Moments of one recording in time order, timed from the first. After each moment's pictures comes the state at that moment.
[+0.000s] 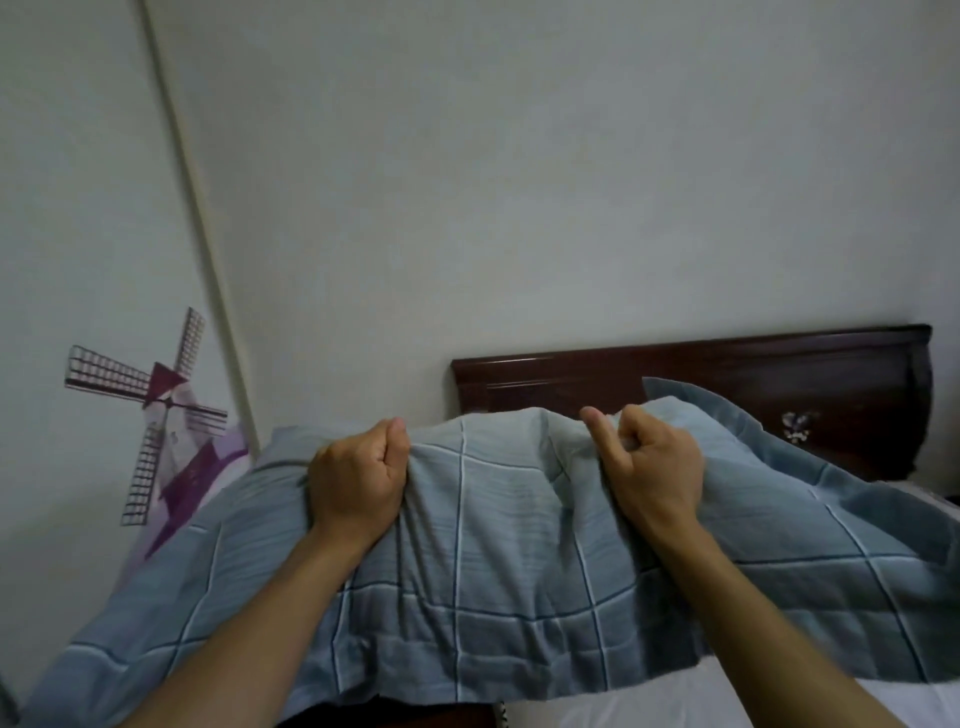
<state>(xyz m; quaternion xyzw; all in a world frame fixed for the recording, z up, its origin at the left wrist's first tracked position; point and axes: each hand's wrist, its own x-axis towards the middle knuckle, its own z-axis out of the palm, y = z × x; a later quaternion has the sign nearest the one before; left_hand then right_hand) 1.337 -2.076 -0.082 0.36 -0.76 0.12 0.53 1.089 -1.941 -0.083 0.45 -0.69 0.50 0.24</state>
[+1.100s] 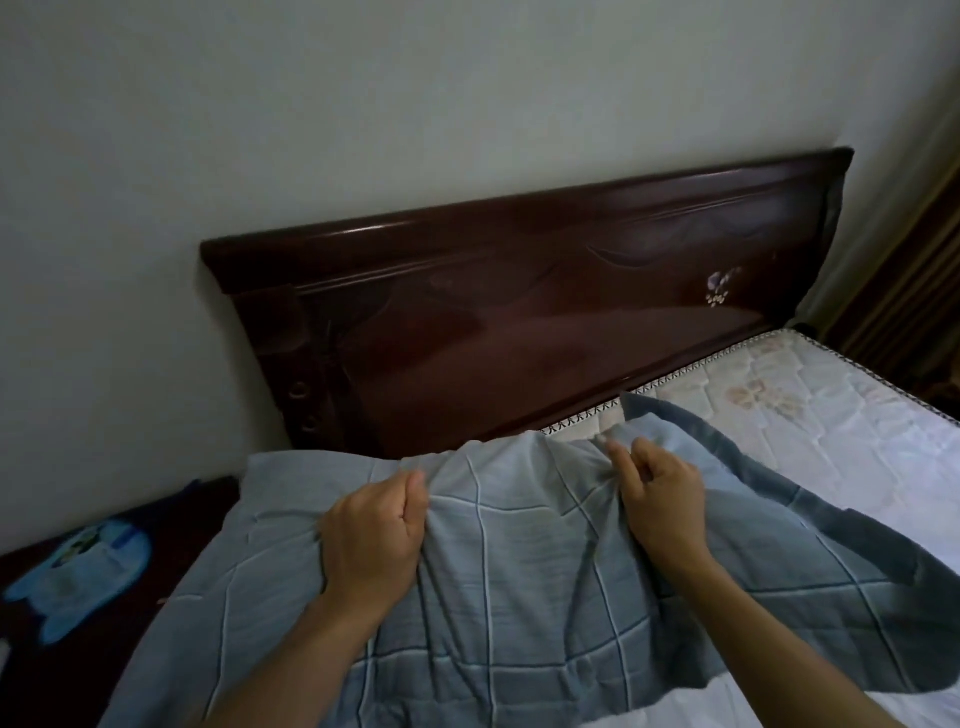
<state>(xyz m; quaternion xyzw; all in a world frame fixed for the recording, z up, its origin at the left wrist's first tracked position) 0.985 -2.359 -0.370 0.29 -0.87 -0.10 0.38 0.767 -2.168 -0.365 0.32 -0.84 0.43 0.12</state>
